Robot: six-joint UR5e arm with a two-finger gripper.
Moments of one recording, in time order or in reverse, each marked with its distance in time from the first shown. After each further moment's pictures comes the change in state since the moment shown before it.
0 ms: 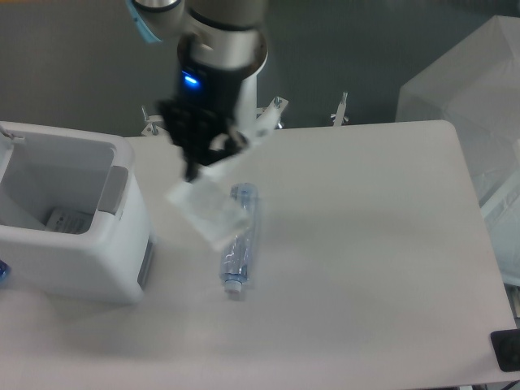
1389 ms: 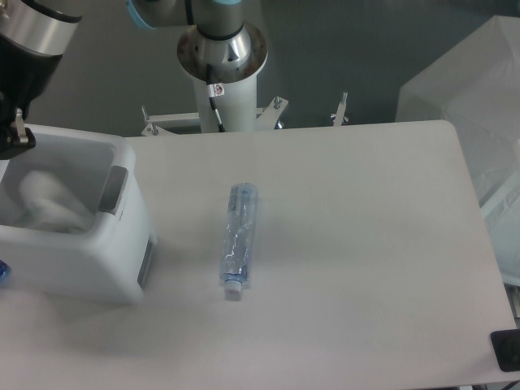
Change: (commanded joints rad) arm -0.169 -0.067 -0.018 0.269 -0.201 -0.089
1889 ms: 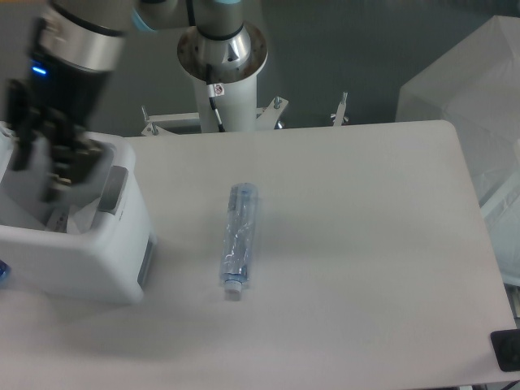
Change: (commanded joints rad) arm 0.231 0.008 -0.104 -0.015 0.106 -0.138
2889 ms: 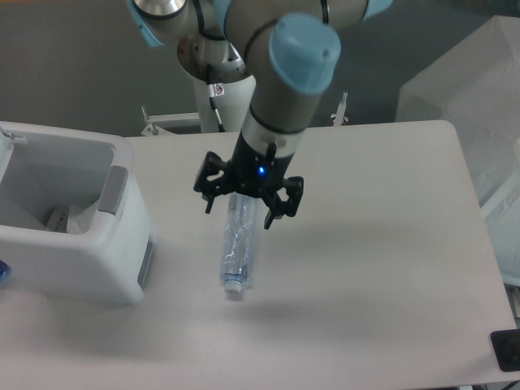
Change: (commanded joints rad) arm 0.114 -0.175 -0.051 -0.235 0.310 -0.078
